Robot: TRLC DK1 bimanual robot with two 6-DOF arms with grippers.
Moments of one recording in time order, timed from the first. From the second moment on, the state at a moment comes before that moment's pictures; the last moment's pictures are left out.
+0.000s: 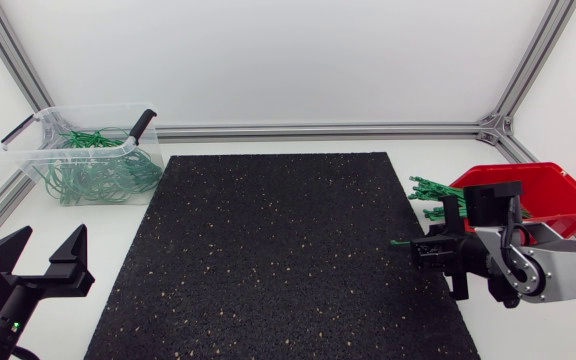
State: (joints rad) left arm 0.06 0.09 0.02 -0.02 0.00 0.03; right arm 0.12 1.41 0.39 0.18 0.16 -1.57
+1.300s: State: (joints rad) left arm -0.01 0.07 0.02 -0.01 0.00 0.03; right arm 0.30 1.23 1.15 -1.07 -0.38 -0.88
